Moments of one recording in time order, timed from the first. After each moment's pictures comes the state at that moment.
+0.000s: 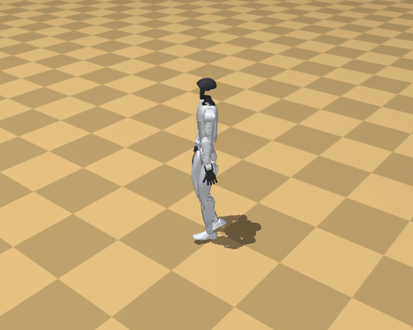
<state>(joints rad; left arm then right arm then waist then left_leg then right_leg) -0.10 0.10 -0.08 1.65 -0.08 0.19 -0.12 -0.03 -0.10 0.24 1.34 -0.52 0.03 0.12 -0.11 0.03 -0.03 -0.09 -0.08 0.08 0.13 -0.28 0.10 -0.08 -0.08 -0.42 0.46 0.19 0.04</state>
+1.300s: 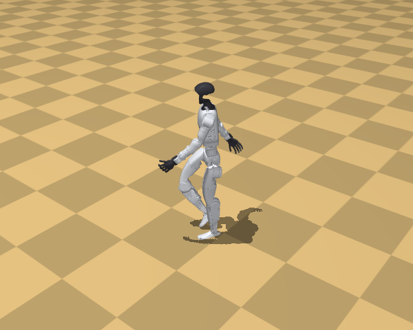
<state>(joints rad) -0.52 0.07 -0.09 1.14 -0.15 -0.06 -0.09 0.32 -0.31 -0.16 1.70 -0.11 0.13 0.11 -0.18 0.08 0.02 -0.10 0.00 0.12 0.06 -0.27 0.11 -0.66 -0.08 -0.34 1.21 0.21 0.00</state>
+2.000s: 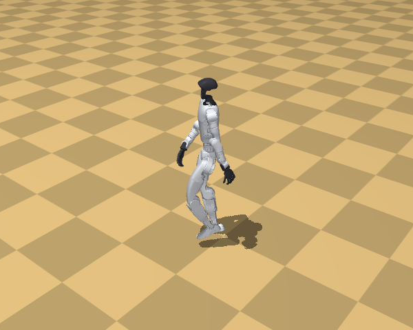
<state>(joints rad) 0.15 0.19 0.18 1.70 -0.29 0.18 -0.03 -0.21 -0.05 0.34 1.05 -0.40 -0.11 0.32 0.09 -0.13 0.04 -0.35 -0.03 0.28 0.87 -0.21 0.05 0.05 -0.11 -0.23 0.17 0.04 0.04</state>
